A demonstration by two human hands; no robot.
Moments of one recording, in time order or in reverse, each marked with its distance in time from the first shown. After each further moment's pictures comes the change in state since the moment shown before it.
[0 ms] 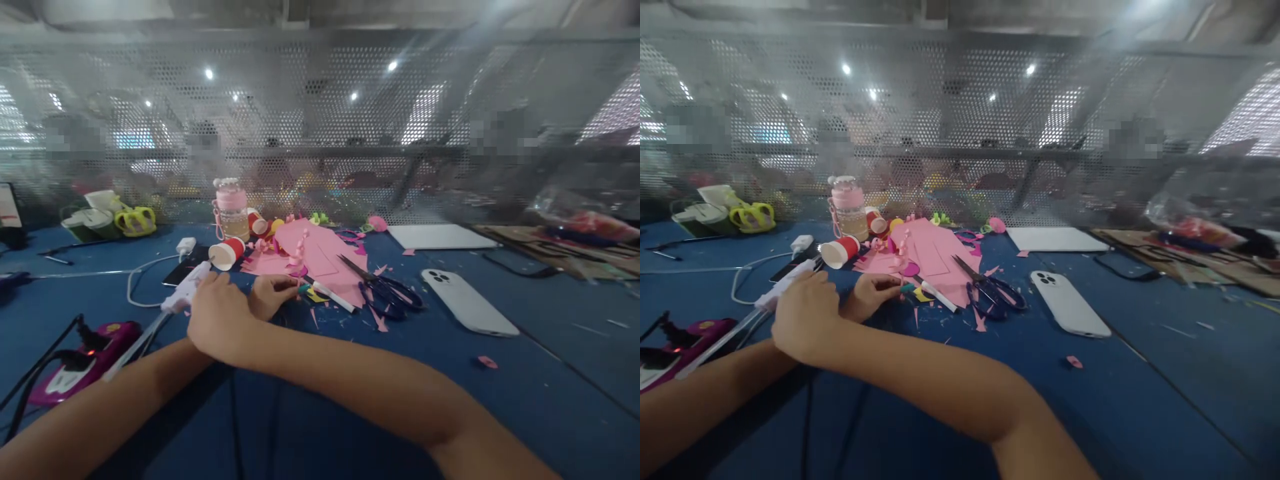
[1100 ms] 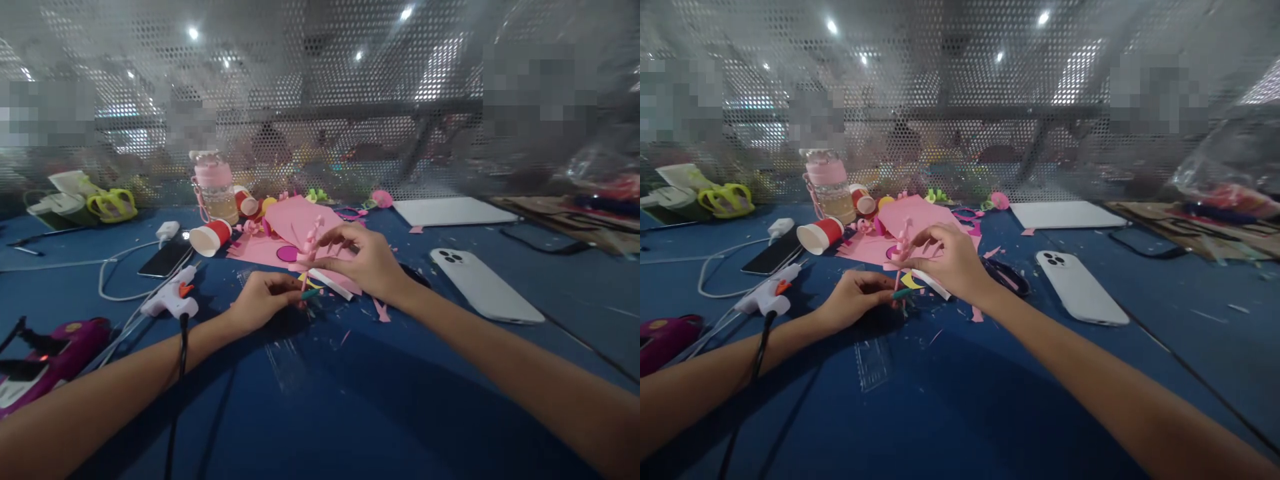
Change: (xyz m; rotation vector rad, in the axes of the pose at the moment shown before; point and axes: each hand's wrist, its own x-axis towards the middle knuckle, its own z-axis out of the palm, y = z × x) left_hand -0.009 0.020 0.016 -0.245 -0.177 -0.117; right_hand -0.024 0.195 -0.089 0.280 0.424 -0.196
